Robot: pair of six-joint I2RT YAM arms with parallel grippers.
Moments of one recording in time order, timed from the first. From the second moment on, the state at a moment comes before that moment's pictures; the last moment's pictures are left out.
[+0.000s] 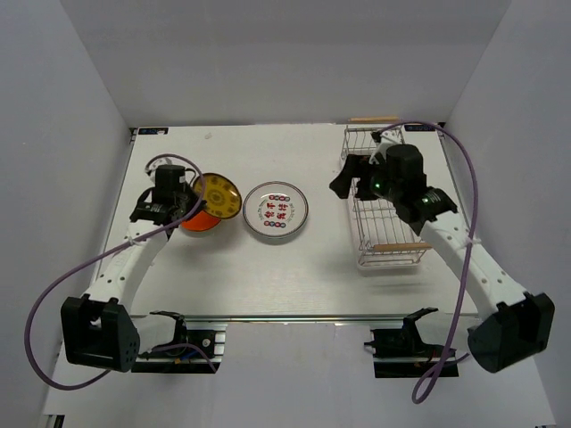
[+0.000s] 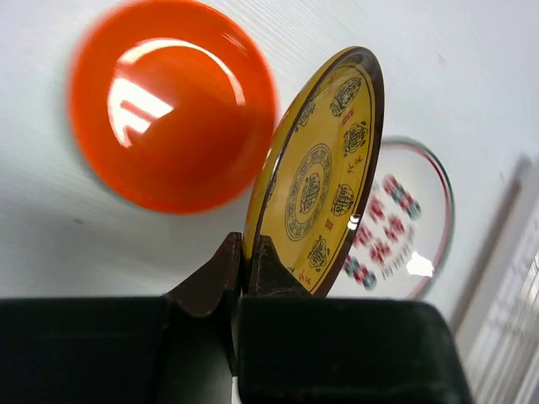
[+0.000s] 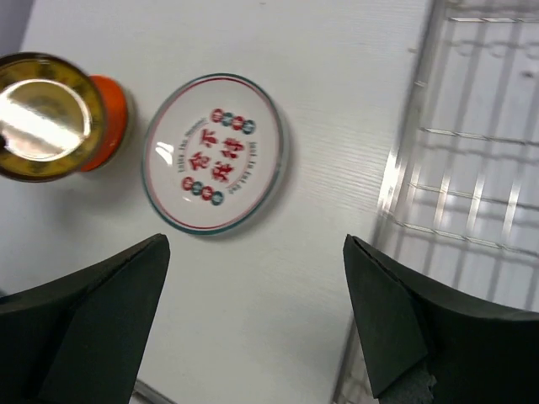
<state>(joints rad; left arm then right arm) -0.17 1.20 0.94 -0.48 -0.11 -0.74 0.42 1.22 1.12 -0.39 -0.20 0.36</state>
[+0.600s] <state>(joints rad) 0.02 1.33 0.86 -0.42 -0.22 -0.79 0.31 1.11 0.98 -0.47 -0.02 0.34</state>
